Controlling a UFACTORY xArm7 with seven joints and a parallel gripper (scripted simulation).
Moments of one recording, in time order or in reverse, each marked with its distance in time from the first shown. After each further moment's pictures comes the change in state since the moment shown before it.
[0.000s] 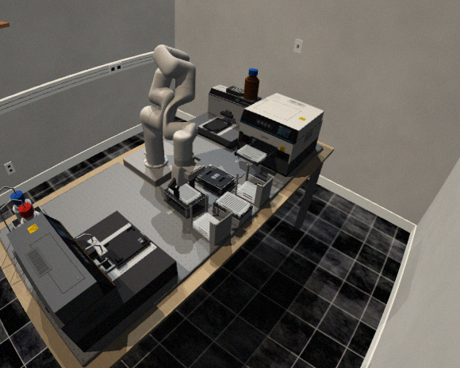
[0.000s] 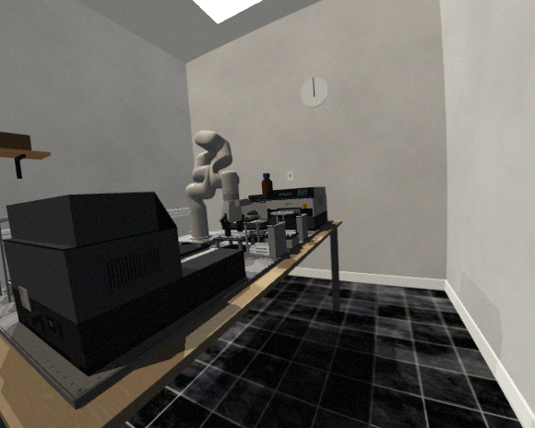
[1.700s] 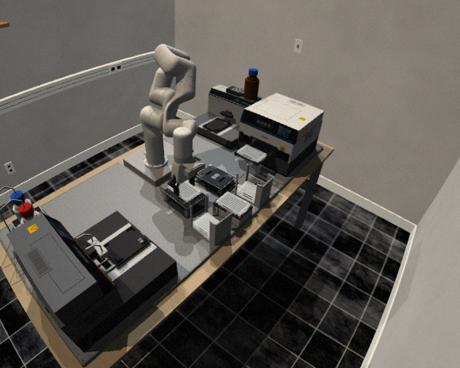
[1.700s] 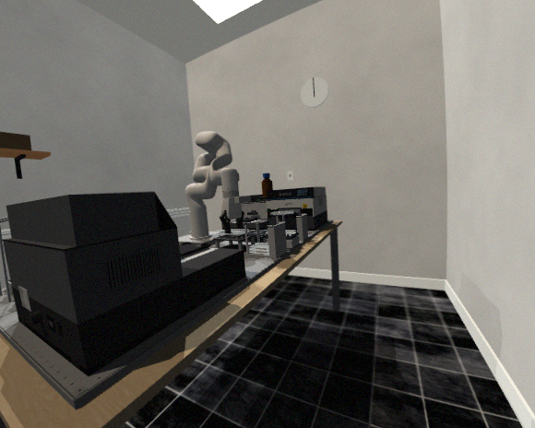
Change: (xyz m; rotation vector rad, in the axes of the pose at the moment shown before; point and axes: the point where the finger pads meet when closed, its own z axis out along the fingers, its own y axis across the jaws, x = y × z) arm 0.000 0.000 -0.014 0.000 -0.001 0.000
